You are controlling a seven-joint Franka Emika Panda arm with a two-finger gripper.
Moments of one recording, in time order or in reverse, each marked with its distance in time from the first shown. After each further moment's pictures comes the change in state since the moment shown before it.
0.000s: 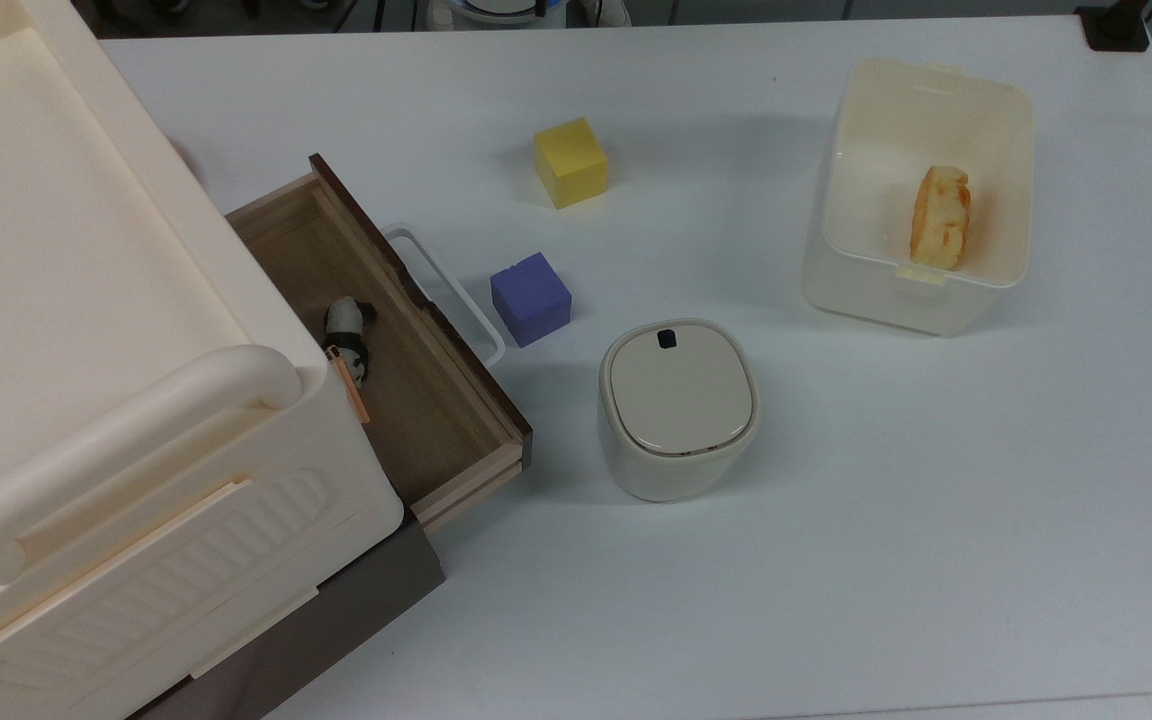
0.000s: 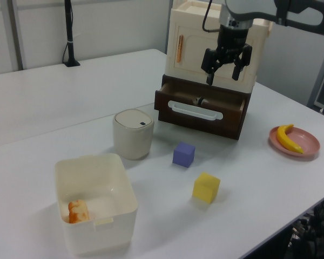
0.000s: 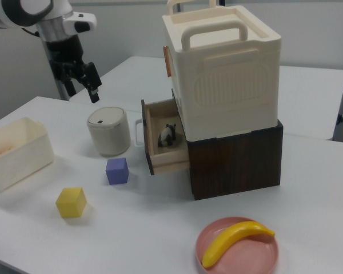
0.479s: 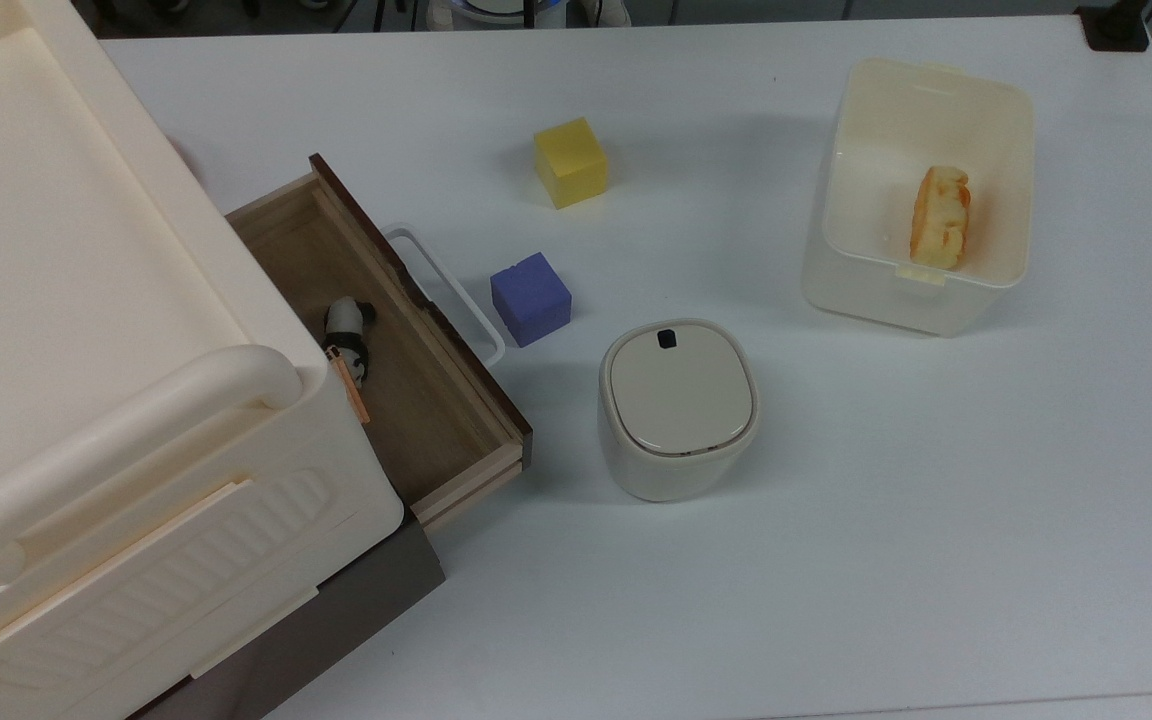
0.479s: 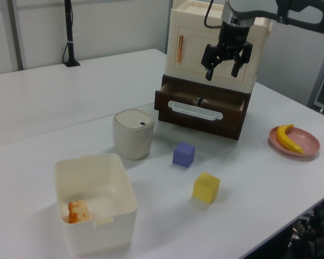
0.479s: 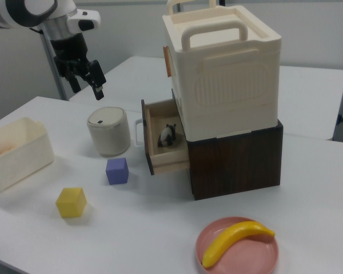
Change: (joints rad) arm 0.024 0.009 -0.033 0.007 0.006 0.043 0.000
